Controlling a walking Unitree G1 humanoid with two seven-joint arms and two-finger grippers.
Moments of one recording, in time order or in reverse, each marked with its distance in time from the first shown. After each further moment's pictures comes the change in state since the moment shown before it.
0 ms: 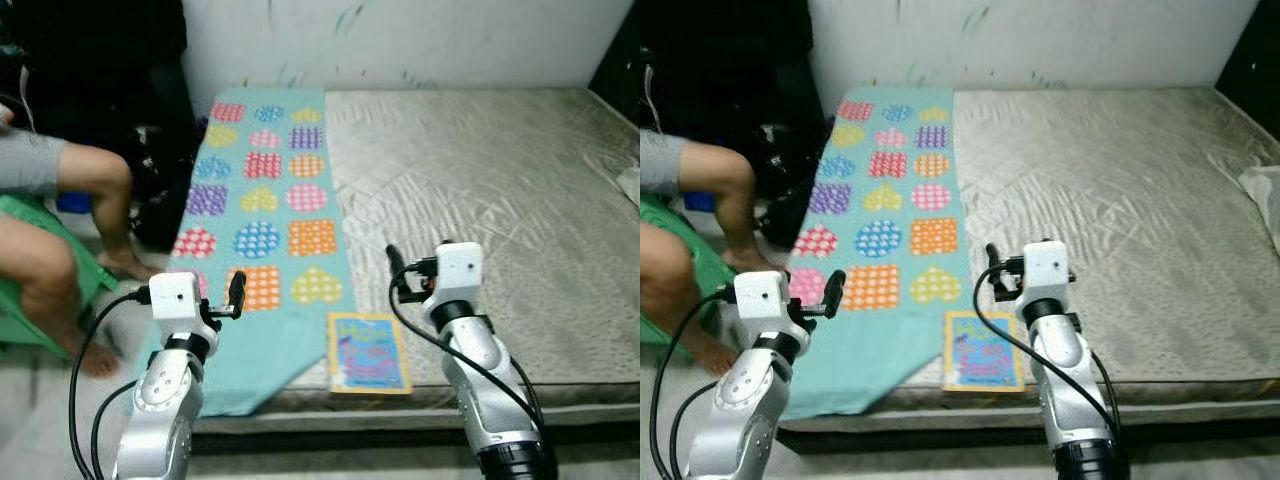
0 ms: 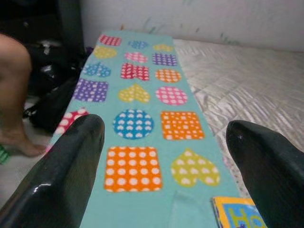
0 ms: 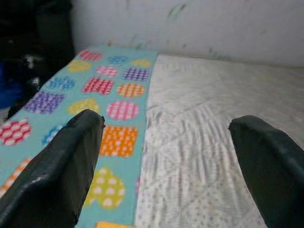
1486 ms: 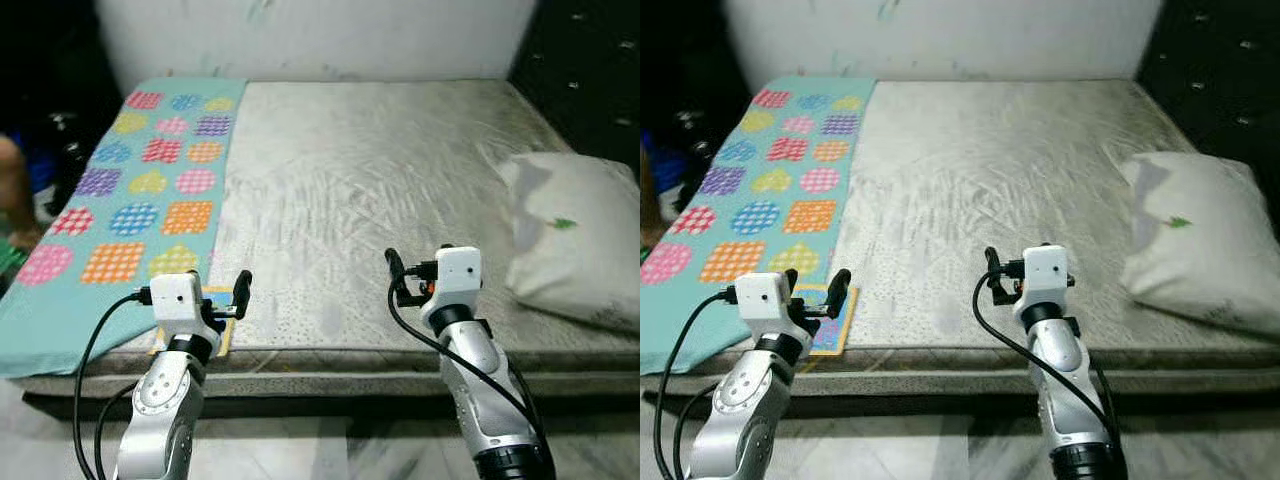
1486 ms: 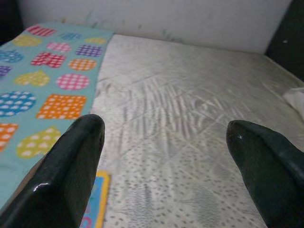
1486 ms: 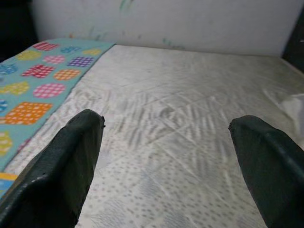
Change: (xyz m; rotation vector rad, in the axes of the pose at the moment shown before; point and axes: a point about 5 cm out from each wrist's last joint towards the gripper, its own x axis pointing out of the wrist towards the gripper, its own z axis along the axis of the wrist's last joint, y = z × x) left arm -0.002 -0.006 -0.002 -0.051 -0.022 -0.070; right arm -0.003 -0.001 -0.004 0.007 0.010 -0.004
